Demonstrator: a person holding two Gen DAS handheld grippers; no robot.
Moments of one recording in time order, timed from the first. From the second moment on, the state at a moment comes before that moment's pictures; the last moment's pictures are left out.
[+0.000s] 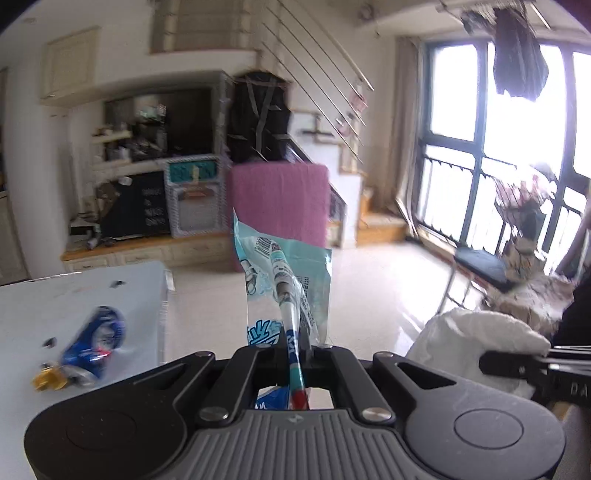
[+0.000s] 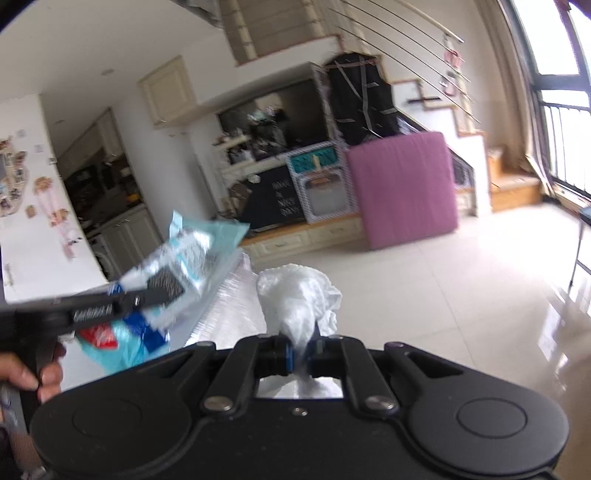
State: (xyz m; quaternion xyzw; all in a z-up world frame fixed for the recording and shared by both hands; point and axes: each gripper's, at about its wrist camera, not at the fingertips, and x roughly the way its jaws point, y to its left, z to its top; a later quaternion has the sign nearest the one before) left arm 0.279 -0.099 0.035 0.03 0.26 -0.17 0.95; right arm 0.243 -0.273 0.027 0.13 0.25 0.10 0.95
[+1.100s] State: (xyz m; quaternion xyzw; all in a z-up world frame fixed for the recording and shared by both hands) left arm 0.437 -0.165 -0.263 0.17 0.64 -0.28 0.70; right arm 0.330 -0.296 -0.157 0.15 0.46 0.05 0.87
